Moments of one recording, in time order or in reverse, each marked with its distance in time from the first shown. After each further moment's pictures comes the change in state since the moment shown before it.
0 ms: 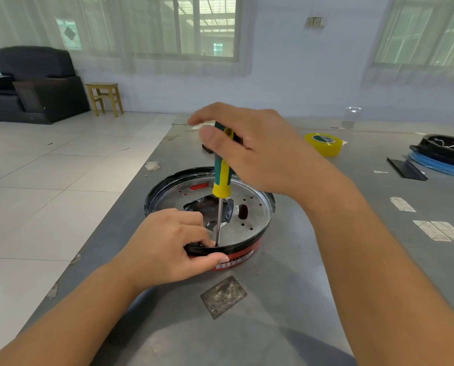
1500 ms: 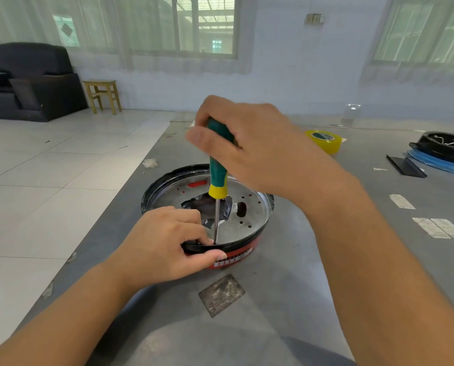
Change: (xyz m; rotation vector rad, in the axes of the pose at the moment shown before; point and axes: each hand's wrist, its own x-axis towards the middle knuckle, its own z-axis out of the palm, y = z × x) left_hand 0.000 0.000 -0.001 -0.015 -0.035 -0.022; right_hand -0.003 -0.008 0.003 -0.134 0.027 -0.034
